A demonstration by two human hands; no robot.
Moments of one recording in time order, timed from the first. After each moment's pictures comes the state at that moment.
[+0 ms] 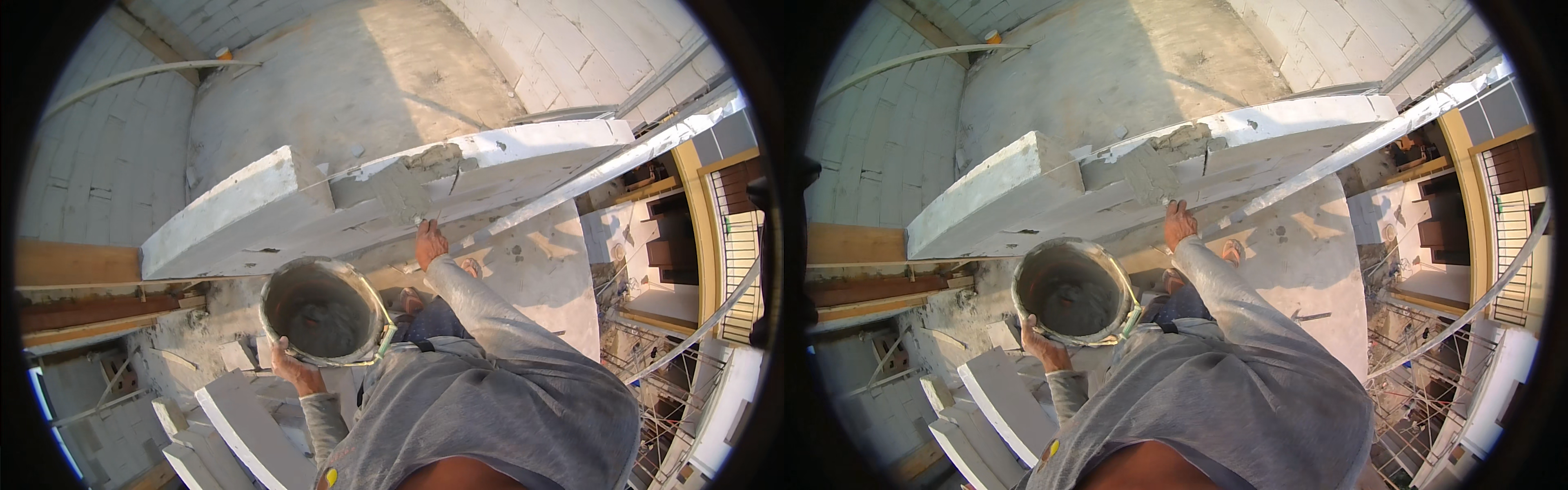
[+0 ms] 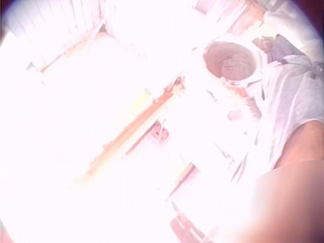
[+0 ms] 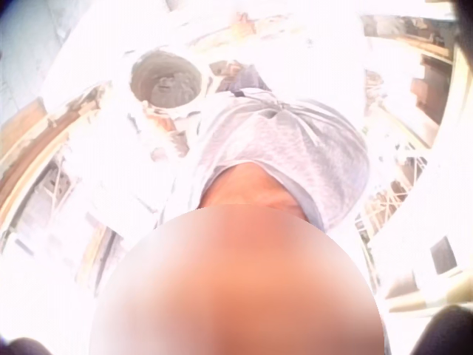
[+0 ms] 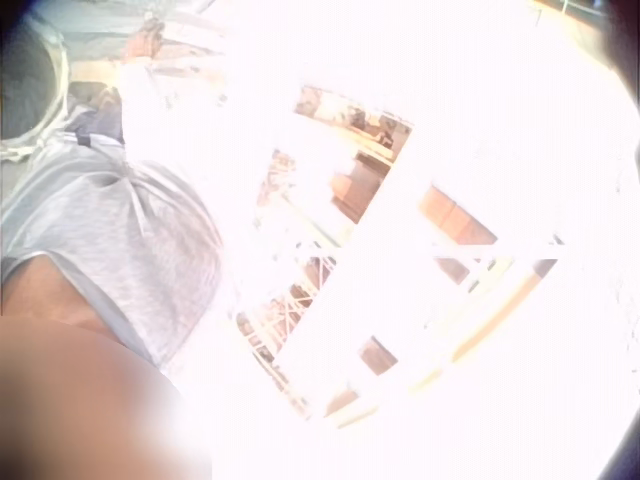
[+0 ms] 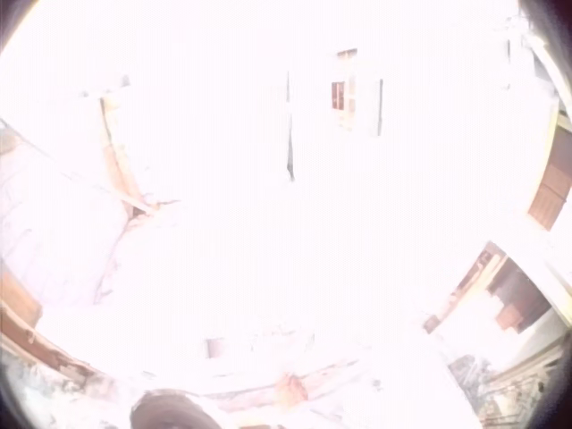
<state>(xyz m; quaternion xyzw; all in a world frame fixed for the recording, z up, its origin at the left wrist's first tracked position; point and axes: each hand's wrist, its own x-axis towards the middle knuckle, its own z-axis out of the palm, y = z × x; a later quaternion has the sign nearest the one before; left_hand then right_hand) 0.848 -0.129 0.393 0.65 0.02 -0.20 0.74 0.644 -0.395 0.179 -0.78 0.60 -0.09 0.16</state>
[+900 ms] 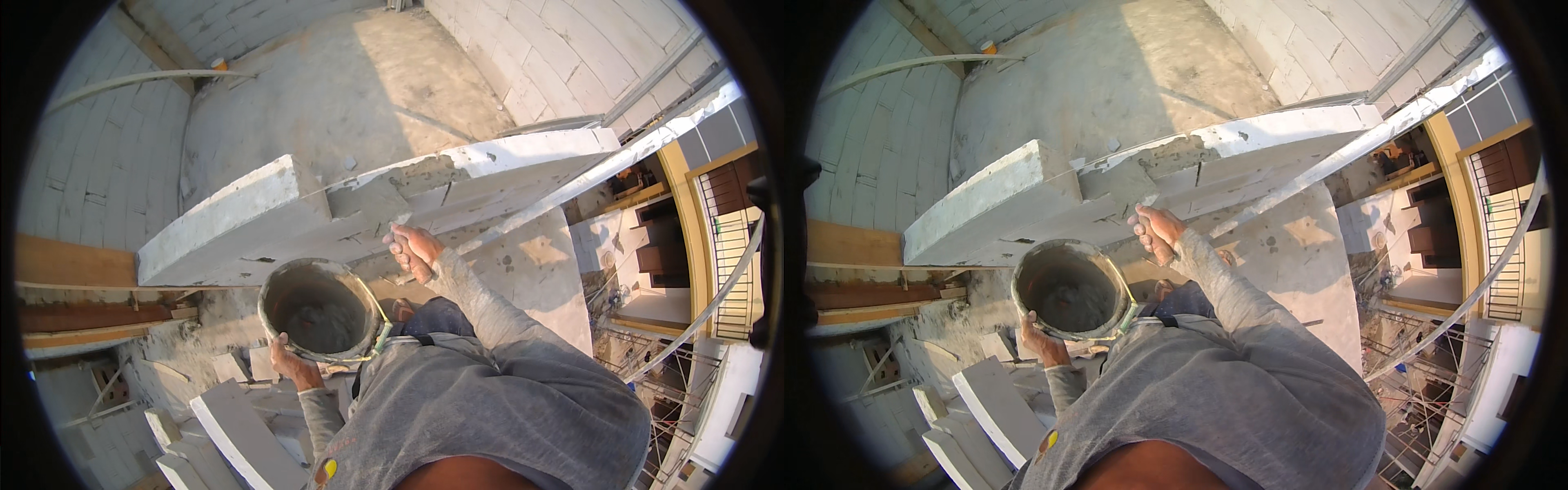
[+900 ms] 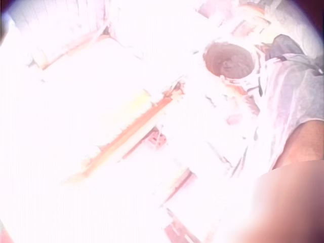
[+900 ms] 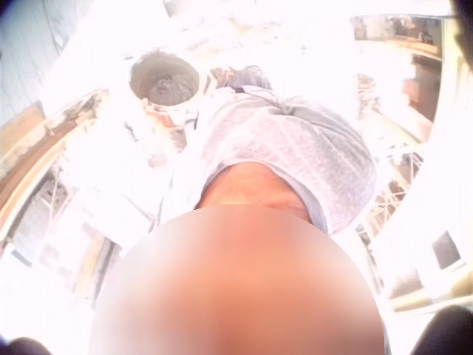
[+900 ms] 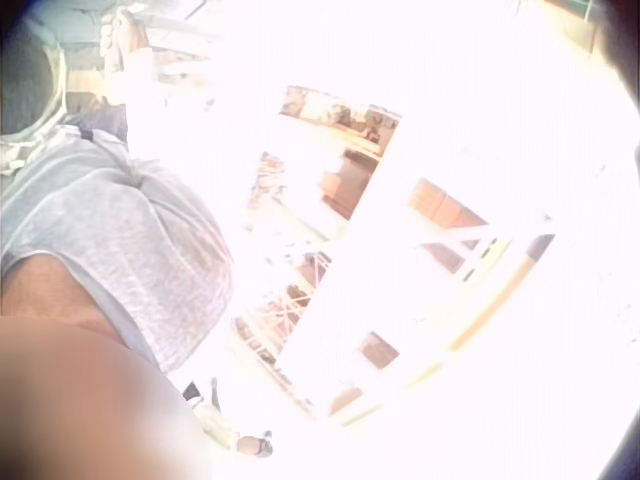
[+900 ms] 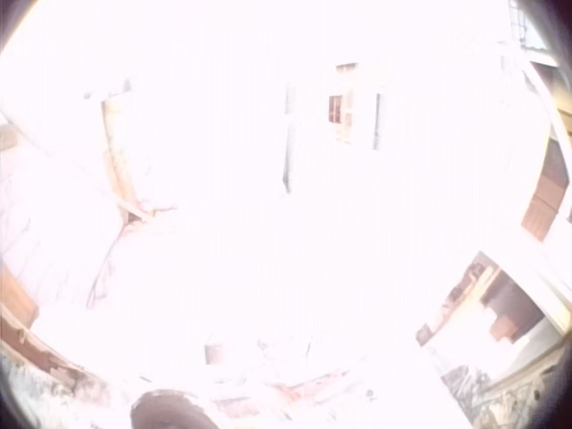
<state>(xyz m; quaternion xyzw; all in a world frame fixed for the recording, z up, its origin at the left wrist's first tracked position) 0.860 -0.138 0.374 0.62 0.02 -0.22 0.76 0.640 -0.417 0.317 -0.23 0.36 -0.14 0.89</state>
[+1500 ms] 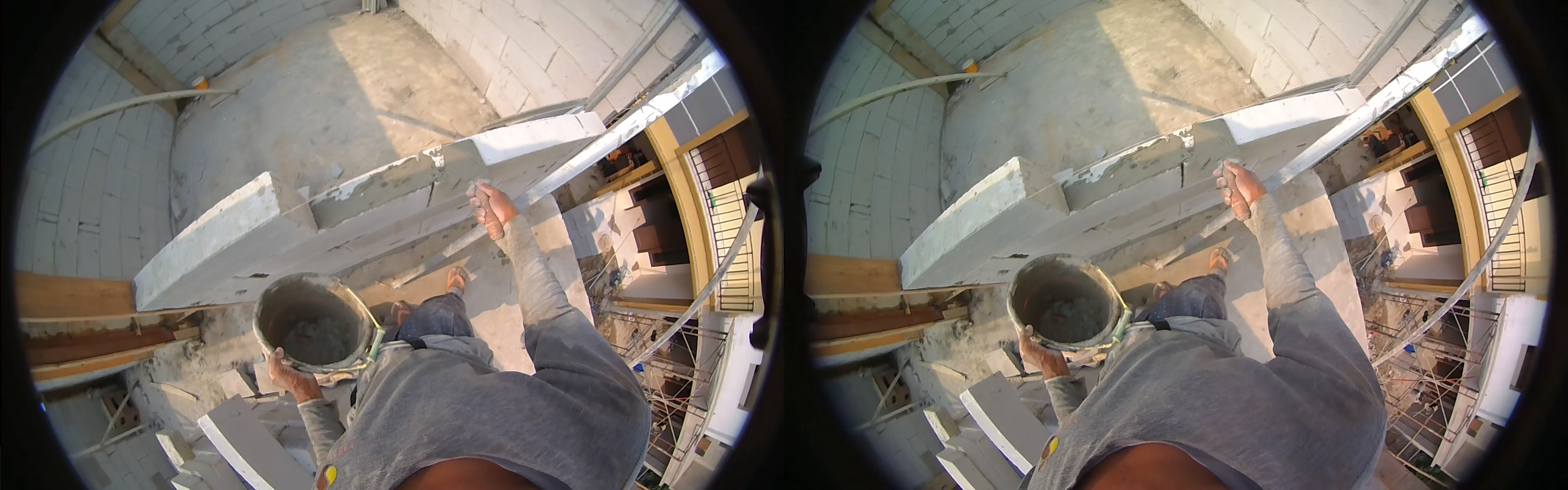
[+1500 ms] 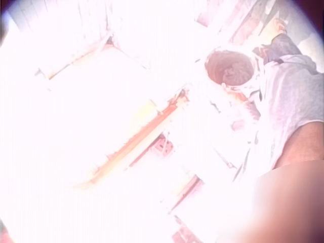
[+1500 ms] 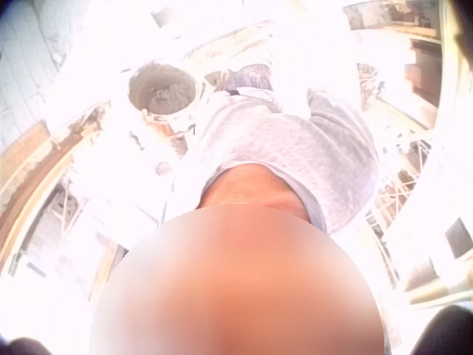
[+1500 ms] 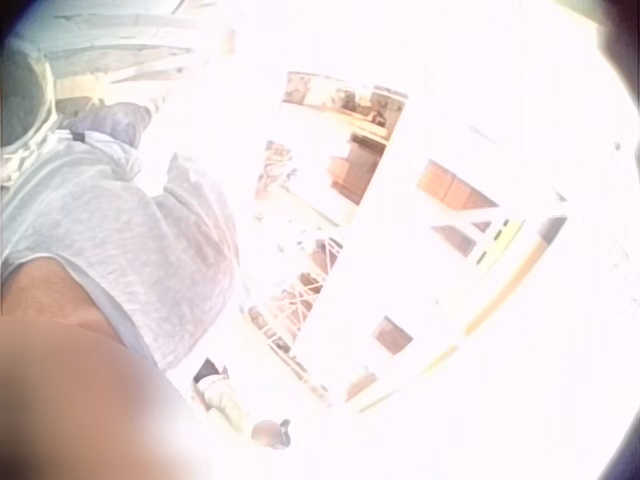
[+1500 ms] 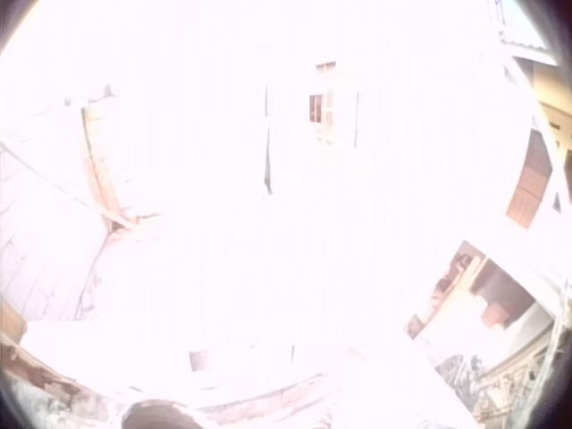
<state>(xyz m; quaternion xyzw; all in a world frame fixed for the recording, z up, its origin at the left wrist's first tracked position) 0.849 -0.143 0.387 0.65 -0.03 -0.20 0.73 0.458 -0.517 0.318 -0.24 0.50 -0.31 0.77</state>
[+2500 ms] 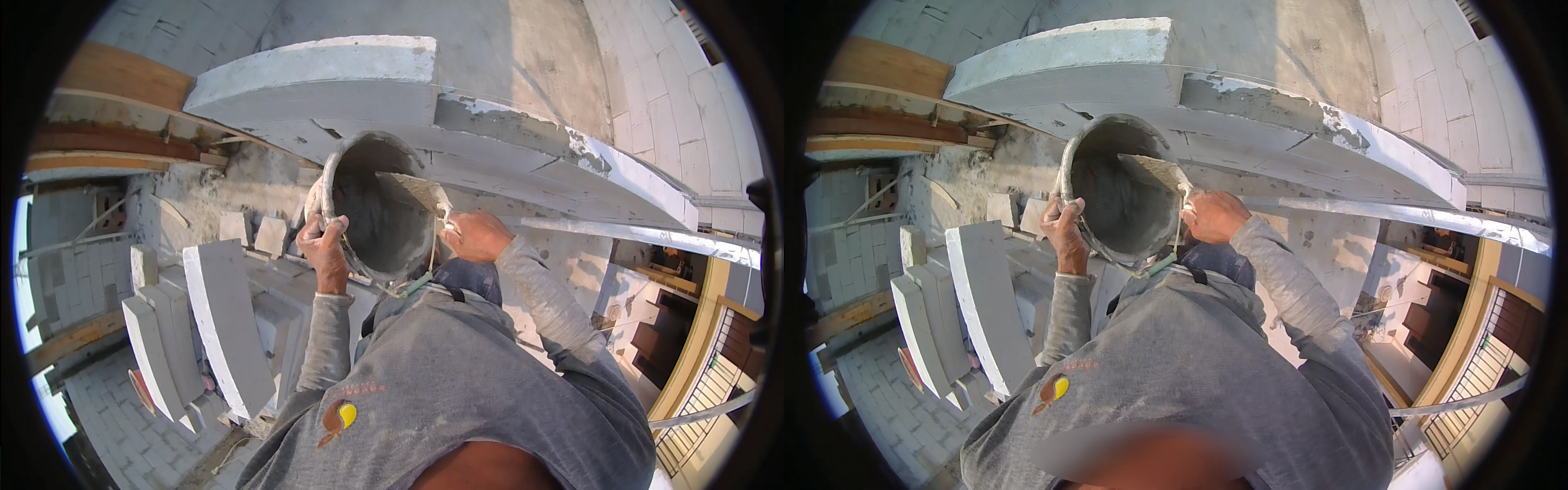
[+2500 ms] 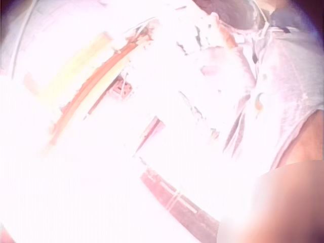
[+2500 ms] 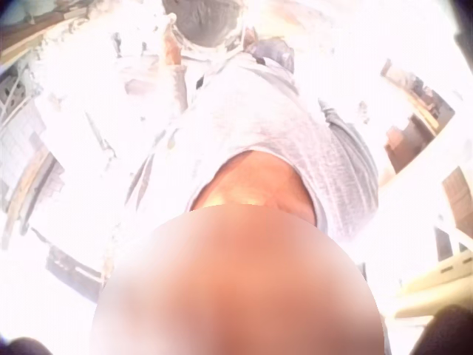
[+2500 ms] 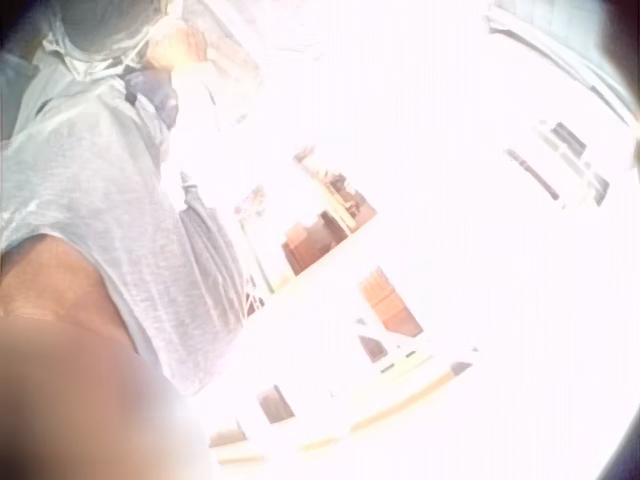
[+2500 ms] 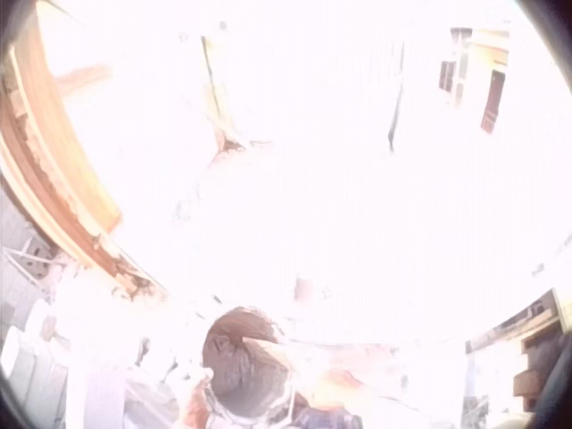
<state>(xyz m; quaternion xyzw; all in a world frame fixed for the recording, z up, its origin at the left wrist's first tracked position) 0.854 -0.137 0.395 0.68 -0.12 -0.15 0.71 0.658 -0.345 0.392 -0.91 0.21 0.15 0.33</state>
